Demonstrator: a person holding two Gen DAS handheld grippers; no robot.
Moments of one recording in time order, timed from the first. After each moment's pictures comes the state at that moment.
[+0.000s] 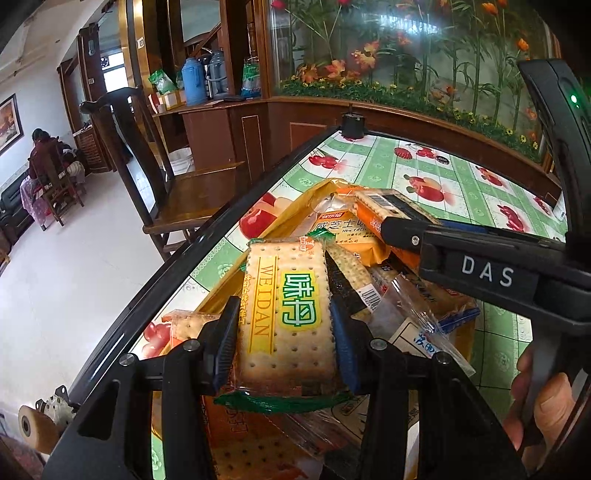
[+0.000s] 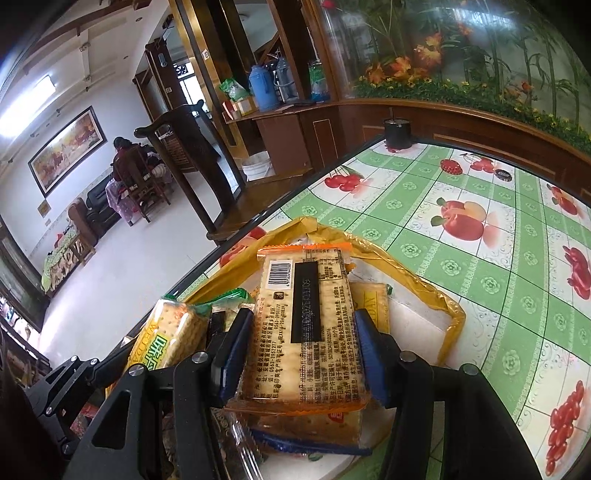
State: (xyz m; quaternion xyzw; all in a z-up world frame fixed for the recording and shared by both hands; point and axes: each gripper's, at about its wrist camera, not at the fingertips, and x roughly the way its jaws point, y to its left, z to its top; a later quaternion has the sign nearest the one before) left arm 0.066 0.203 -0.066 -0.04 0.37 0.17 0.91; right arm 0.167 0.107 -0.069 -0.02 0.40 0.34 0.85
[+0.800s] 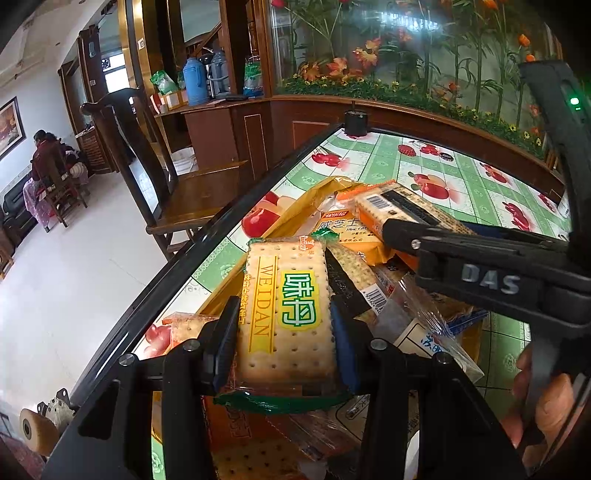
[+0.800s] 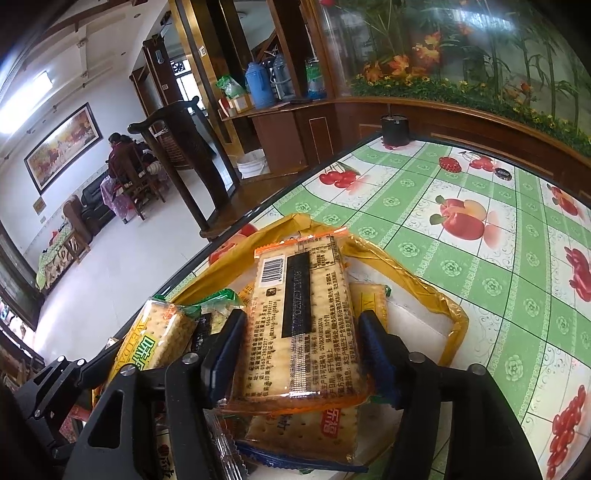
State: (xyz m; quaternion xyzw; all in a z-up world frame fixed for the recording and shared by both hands) left arm 0.067 0.203 -0.067 -0.04 0.37 0.18 0.91; right arm 0.171 0.107 -0.075 -0.03 0.40 0.33 0.85
